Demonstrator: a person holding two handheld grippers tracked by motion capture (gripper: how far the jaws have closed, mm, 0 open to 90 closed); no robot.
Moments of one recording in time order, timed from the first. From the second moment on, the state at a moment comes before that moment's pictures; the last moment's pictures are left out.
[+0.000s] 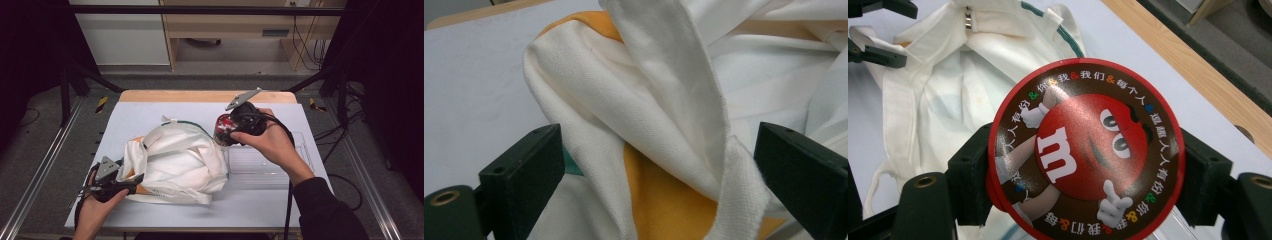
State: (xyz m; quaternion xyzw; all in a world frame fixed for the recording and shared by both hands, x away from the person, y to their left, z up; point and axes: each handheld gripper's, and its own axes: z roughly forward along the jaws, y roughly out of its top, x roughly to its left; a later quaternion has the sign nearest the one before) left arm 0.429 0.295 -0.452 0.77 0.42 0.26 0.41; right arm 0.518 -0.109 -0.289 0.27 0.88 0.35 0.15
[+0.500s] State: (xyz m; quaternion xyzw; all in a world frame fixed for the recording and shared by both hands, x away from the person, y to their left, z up) left arm 0.426 0.293 -0.451 0.76 0.43 0.28 0.40; right arm 0.527 -0.141 -0.292 0.26 0.90 0.33 0.14
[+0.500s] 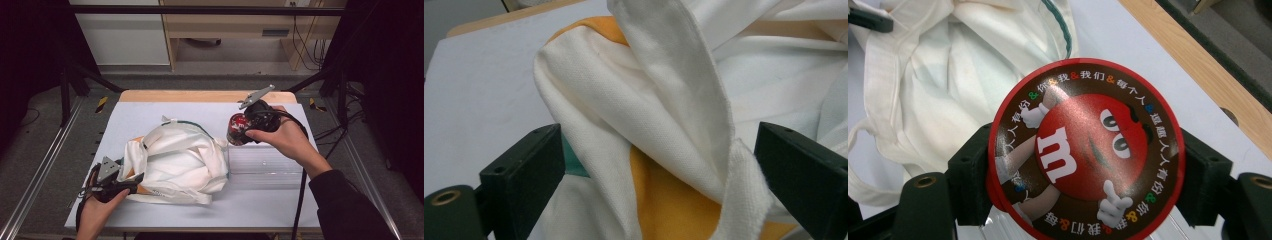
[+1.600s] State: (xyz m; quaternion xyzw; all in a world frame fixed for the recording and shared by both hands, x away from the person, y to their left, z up) left arm 0.418 0.296 -0.449 0.76 0.42 0.31 0.40; right arm 0.529 -0.152 -0.344 0.25 0.92 0.28 0.14
